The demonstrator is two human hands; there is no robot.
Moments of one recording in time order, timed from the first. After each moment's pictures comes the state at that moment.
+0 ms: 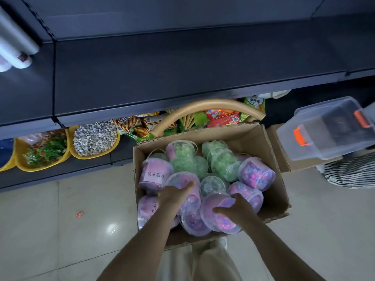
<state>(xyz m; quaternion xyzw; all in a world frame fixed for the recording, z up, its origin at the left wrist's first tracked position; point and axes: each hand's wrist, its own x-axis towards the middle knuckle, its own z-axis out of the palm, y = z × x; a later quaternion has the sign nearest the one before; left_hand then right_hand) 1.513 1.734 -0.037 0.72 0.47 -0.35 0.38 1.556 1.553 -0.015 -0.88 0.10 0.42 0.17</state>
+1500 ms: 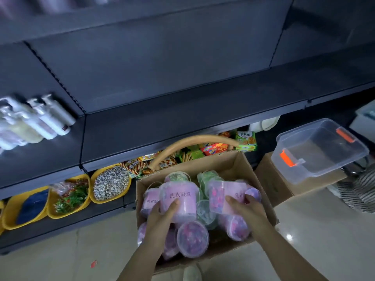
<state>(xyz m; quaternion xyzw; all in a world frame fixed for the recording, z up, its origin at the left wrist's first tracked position) 1.462 1.690 0.075 0.60 0.43 0.02 0.67 1.571 1.486 0.059 -0.77 0.17 0.25 0.56</state>
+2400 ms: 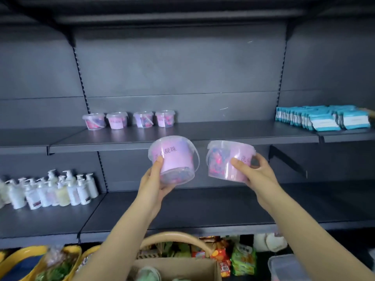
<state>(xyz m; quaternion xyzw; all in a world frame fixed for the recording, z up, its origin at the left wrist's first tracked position) 1.603 1.554 0.389 0.52 0.19 0.33 0.76 1.748 1.368 0.399 -0.64 -0.19 0.10 0.74</state>
